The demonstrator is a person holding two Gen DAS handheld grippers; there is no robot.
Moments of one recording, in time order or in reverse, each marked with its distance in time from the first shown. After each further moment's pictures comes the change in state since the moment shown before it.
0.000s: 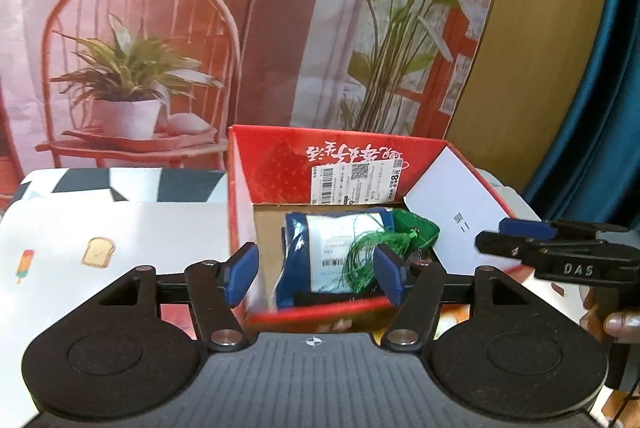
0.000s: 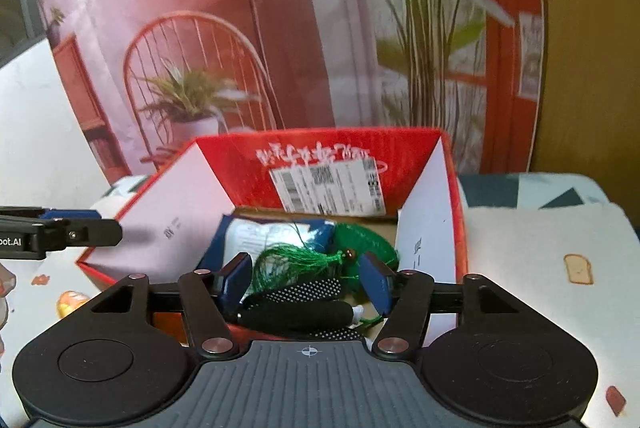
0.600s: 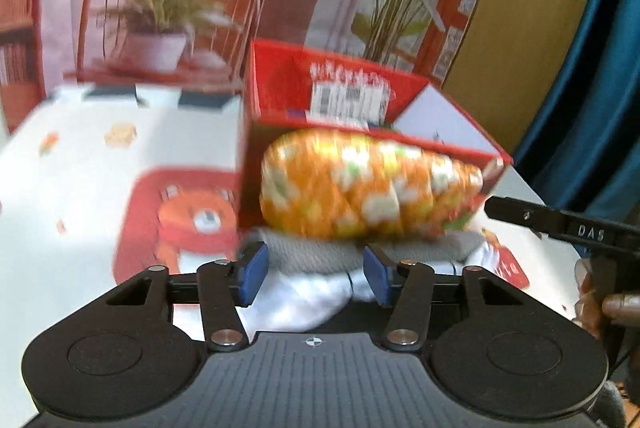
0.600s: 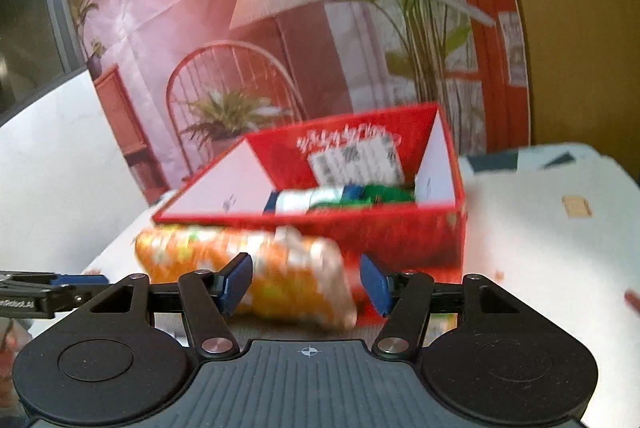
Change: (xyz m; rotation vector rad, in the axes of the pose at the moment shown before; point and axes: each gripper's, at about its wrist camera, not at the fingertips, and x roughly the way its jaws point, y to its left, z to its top) left arm -0.054 -0.007 -0.112 -0.101 0.054 -0.020; right arm -0.069 0.006 -0.085 0.071 -0.053 0.091
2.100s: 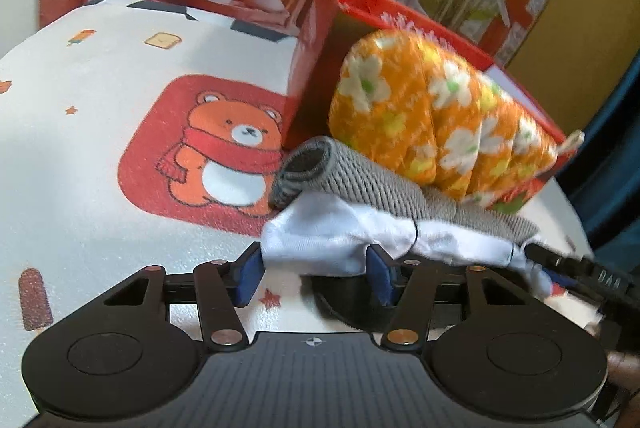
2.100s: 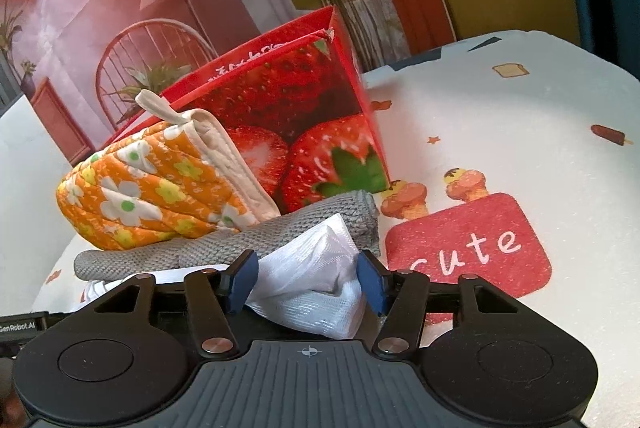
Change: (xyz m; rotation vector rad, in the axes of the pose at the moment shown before) left arm 0.038 0.038 -0.041 -0.203 0.027 0.066; right arm 0.012 -0.047 -0.075 0.244 0.038 -0.101
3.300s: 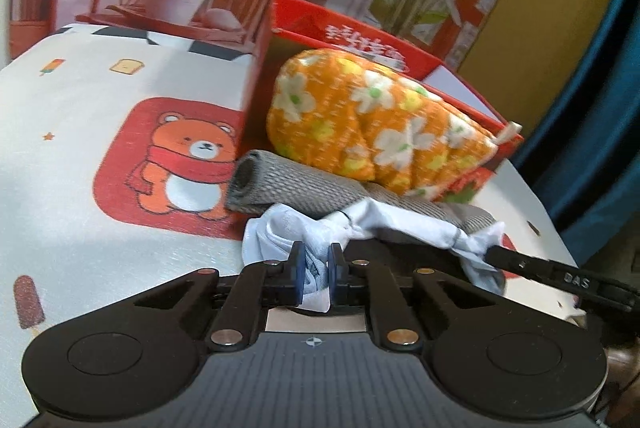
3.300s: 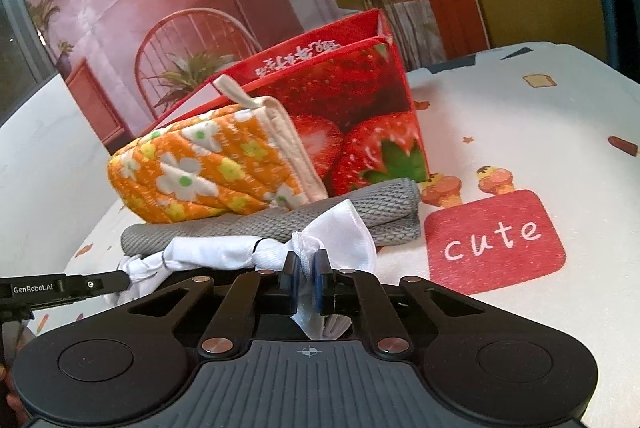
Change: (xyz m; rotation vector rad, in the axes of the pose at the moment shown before) left arm -0.029 -0.022 -0.009 0.102 -0.015 -0.101; right arm -0.026 0.024 -0.011 -0.079 0.016 0.078
